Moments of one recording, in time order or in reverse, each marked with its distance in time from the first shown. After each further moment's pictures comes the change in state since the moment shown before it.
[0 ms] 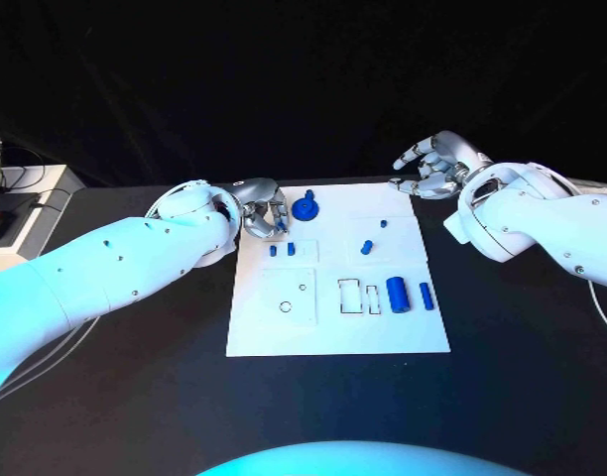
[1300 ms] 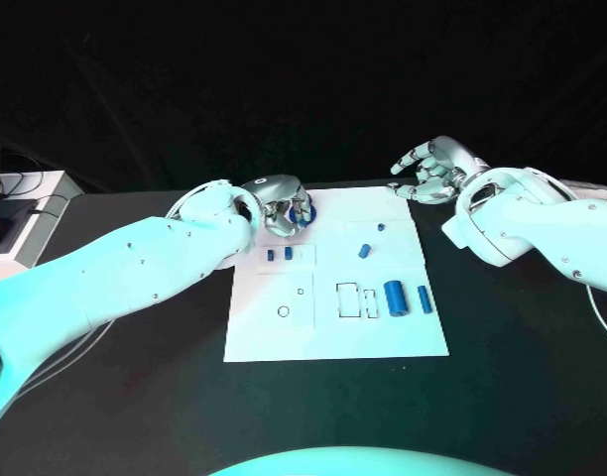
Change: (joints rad) left arm 0.010 0.047 0.010 0.024 -0.038 -0.054 0.014; left_hand 0.004 -0.004 0.000 0.000 0.000 0.000 0.000 0.008 -0.003 -0.010 0.003 0.019 0.003 -0.003 -0.004 -0.004 -0.005 0.000 -0.009 0.002 -0.008 -0.010; right arm 0.000 0.003 0.000 0.003 0.000 0.000 0.000; right_hand 0.000 0.000 -0.002 -0.003 0.000 0.000 0.000 -0.004 0.000 0.000 0.000 0.000 0.000 0.000 0.000 0.000 -0.001 0.000 0.000 0.000 0.000 0.000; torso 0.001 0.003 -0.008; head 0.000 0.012
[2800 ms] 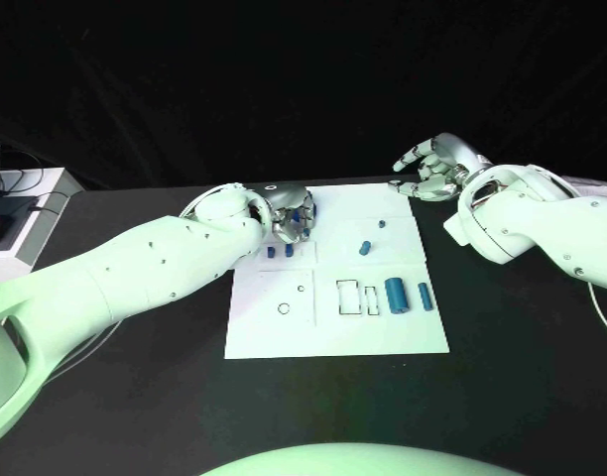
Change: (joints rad) left arm 0.001 0.071 -0.040 -0.085 -0.043 0.061 -0.029; left_hand -0.019 -0.035 -0.064 0.059 0.009 -0.098 -0.013 0.058 -0.026 -0.190 0.016 0.121 0.025 -0.125 0.021 -0.068 -0.114 0.017 -0.108 0.019 -0.098 -0.120; right arm 0.000 0.004 0.000 -0.006 0.001 0.002 0.000; right_hand 0.000 0.000 -0.006 0.000 -0.004 0.000 0.000 -0.004 -0.001 0.000 0.000 0.000 0.000 0.000 0.000 0.000 0.000 0.000 0.000 0.008 0.000 0.001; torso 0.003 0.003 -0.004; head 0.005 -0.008
